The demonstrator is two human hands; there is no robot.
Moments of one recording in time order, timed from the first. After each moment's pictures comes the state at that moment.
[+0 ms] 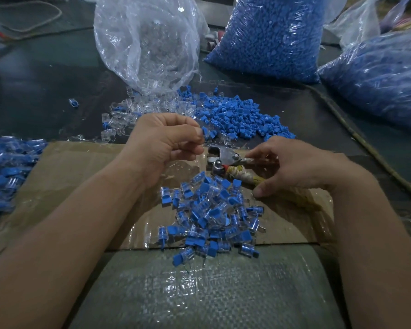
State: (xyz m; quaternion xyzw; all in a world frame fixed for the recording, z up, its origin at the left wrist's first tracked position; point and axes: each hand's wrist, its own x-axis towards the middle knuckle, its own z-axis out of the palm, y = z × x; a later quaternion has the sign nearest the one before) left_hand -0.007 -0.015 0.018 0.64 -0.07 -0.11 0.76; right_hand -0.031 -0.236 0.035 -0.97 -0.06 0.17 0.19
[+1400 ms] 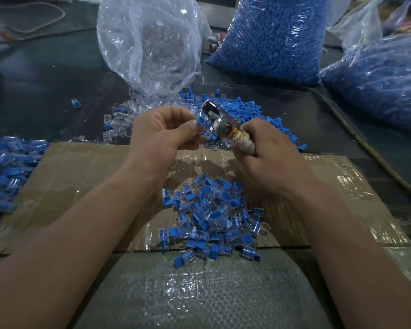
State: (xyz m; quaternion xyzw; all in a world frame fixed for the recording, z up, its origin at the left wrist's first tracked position) left_hand -0.012 -0.020 0.016 0.67 -0.11 0.03 0.74; right_hand -0.035 -0.196 0.020 -0.97 -0.09 -0.11 0.21
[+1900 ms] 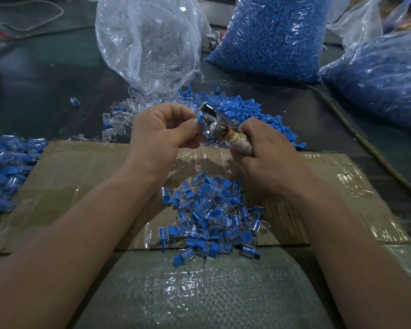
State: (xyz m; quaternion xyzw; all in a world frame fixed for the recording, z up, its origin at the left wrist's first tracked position) left_hand -0.014 -0.023 0.017 0.67 -0.10 0.04 0.73; right_hand -0.033 -0.195 0.018 -0.97 -0.10 -0.08 0.19
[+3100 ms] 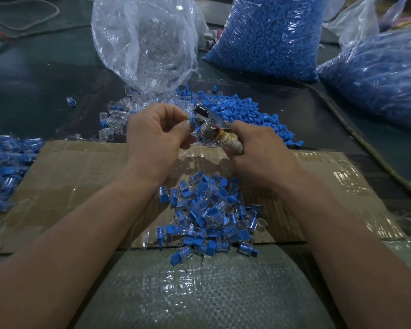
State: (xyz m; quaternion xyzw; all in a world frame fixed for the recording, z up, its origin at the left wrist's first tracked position) left_hand -0.017 -0.025 0.013 0.74 -0.08 0.12 0.66; right_hand -0.031 -0.182 0.025 -0.98 -0.08 -0.06 0.19
